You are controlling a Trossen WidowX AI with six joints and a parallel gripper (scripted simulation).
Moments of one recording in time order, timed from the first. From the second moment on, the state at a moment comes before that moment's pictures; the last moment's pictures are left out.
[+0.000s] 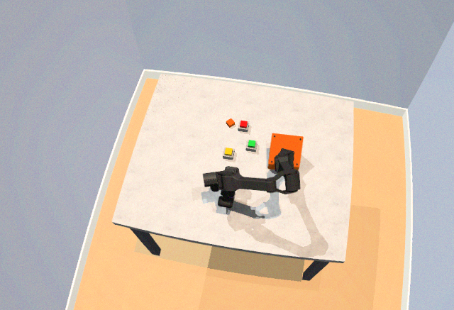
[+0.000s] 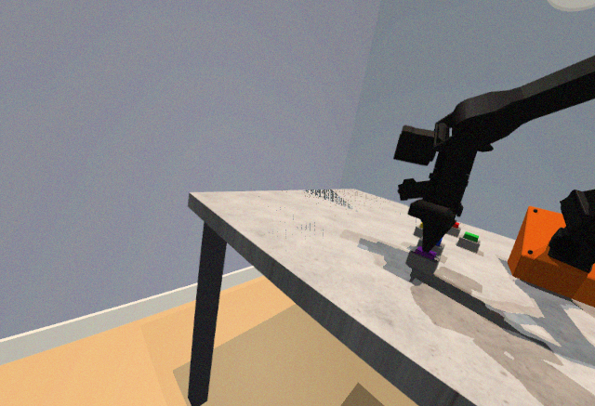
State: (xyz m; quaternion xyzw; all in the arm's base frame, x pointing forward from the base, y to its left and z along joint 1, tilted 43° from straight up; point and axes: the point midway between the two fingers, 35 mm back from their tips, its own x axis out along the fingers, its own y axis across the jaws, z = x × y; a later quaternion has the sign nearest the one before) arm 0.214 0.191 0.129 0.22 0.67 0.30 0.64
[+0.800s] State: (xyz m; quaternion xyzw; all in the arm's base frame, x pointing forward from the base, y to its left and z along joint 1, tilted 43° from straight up) arm 0.222 0.139 0.181 0.22 0.68 0.29 0.64
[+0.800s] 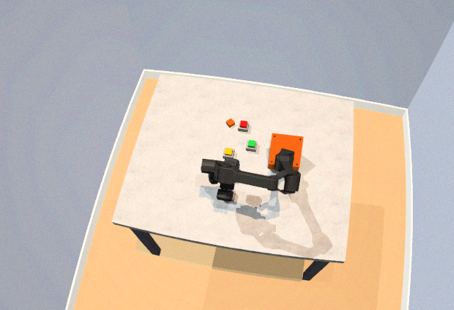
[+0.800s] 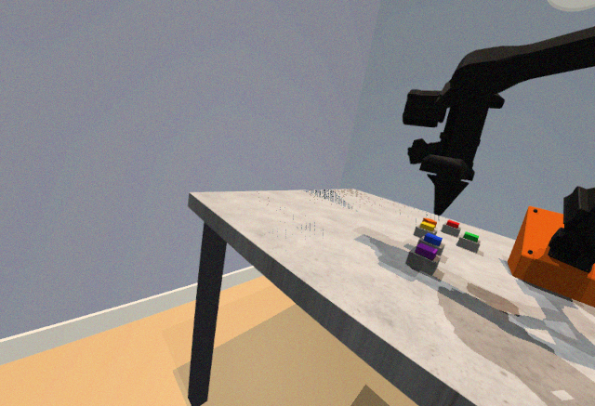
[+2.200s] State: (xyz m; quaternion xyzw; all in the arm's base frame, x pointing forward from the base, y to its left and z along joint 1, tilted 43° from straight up) arm 0.278 0.015 0.003 0.22 0.67 0.29 0.64
